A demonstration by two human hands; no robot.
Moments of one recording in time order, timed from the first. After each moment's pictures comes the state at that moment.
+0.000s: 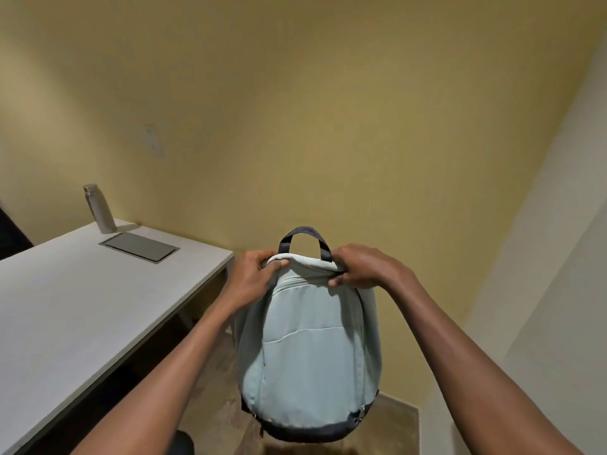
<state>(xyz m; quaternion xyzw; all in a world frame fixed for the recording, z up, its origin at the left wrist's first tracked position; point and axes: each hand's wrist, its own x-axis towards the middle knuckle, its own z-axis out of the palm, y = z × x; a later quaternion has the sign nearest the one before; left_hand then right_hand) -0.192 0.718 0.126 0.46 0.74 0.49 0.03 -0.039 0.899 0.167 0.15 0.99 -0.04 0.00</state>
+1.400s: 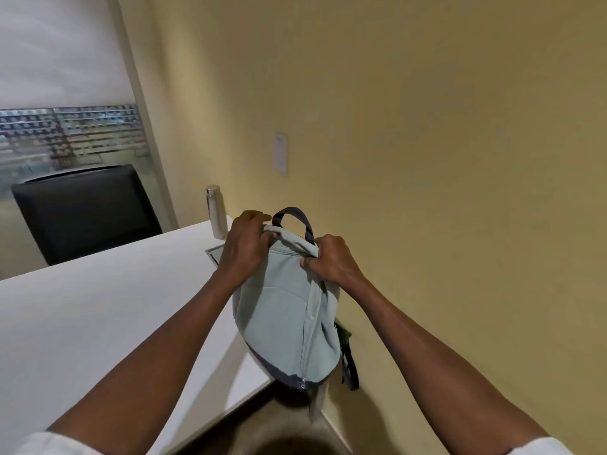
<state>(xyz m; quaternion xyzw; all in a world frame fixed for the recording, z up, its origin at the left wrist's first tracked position) -0.724 0.793 0.133 0.22 0.89 0.33 -0.20 -0.664 0.977 0.123 0.03 0.94 -0.32 -0.13</state>
